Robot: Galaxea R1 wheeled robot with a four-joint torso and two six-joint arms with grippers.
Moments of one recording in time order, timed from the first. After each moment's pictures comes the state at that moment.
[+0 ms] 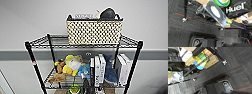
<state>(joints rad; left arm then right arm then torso) 0.85 2.15 -1.72 -0.29 0.40 -0.24 -0.94 2.21 -1.86 0.49 -0.37 0.18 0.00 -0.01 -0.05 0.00</state>
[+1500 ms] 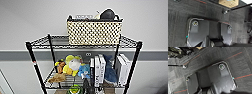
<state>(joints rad) 1.23 2.56 -2.10 -0.29 0.23 -0.01 -1.32 2.60 -2.22 0.50 -0.13 -0.07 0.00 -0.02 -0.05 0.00</state>
